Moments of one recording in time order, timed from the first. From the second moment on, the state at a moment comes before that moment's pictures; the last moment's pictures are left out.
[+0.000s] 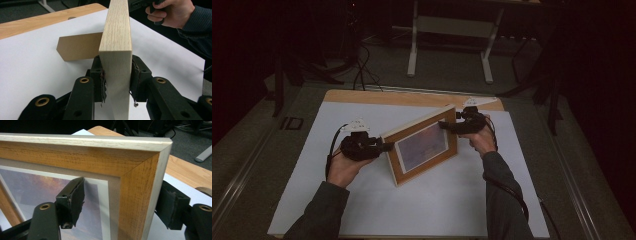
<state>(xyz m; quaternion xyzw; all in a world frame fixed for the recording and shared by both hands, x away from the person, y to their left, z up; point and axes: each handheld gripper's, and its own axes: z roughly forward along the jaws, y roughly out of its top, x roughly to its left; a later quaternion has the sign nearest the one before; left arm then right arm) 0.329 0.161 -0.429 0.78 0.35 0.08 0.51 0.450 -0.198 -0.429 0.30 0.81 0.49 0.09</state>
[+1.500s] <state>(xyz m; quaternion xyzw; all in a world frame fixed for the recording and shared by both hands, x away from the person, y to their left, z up) 0.356 0.166 -0.437 0.76 0.35 0.09 0.54 0.425 -0.228 -0.429 0.36 0.78 0.50 0.11</state>
